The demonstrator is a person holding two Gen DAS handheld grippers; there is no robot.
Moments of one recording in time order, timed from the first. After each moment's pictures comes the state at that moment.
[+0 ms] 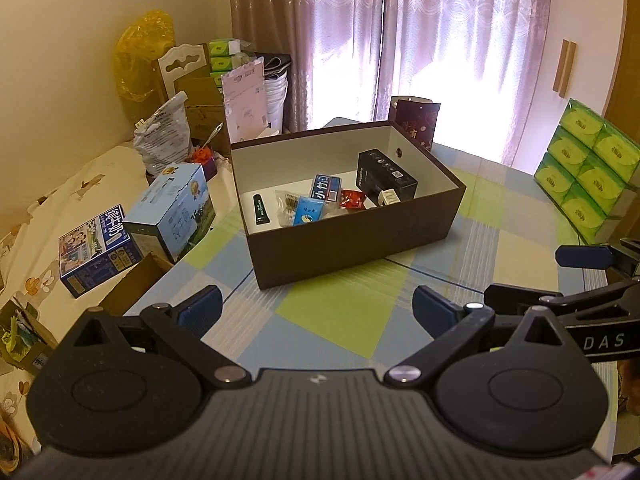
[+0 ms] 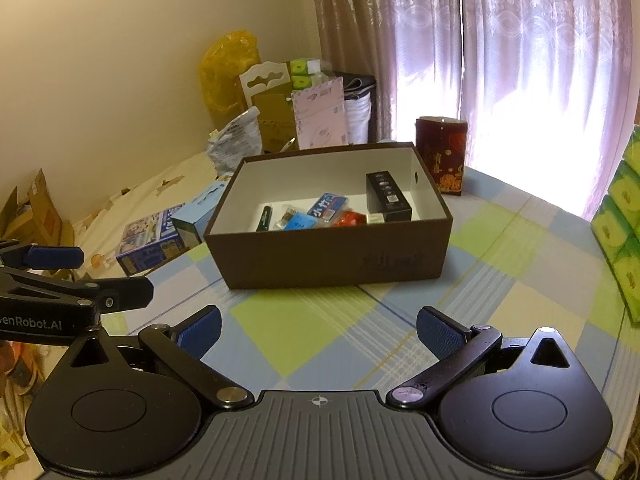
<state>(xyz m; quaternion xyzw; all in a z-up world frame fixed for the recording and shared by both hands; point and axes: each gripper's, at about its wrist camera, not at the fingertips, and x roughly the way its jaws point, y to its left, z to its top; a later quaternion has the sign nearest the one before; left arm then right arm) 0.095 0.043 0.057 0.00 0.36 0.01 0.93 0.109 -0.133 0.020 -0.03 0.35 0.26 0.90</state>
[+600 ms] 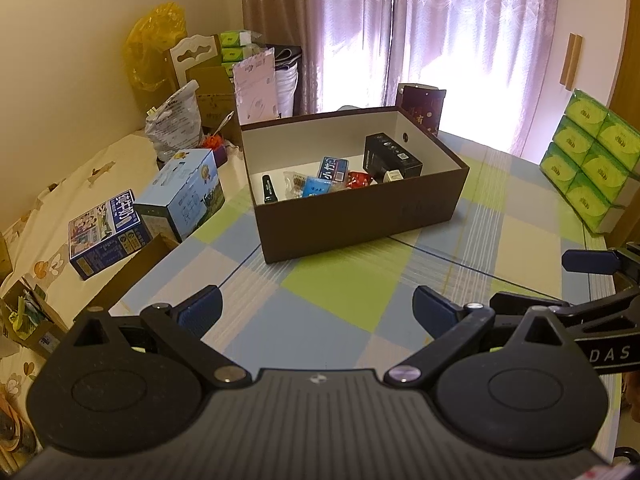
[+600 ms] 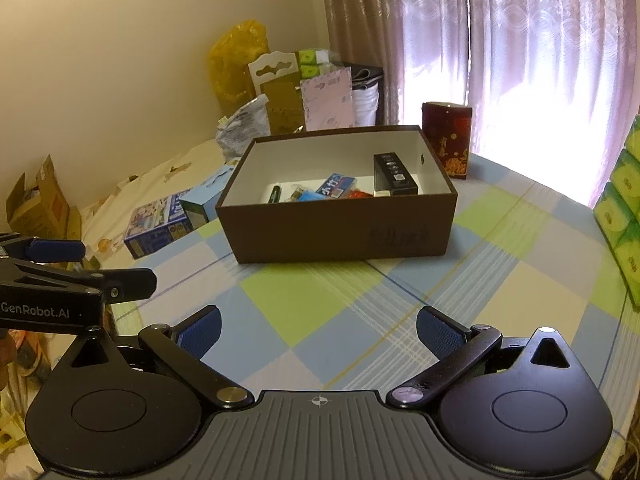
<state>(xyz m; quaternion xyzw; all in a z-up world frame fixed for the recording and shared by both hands) 0.068 0.039 0.046 0.00 0.37 0.02 0.93 0.080 -0.142 0.008 -0.03 0.36 0.27 0.89</state>
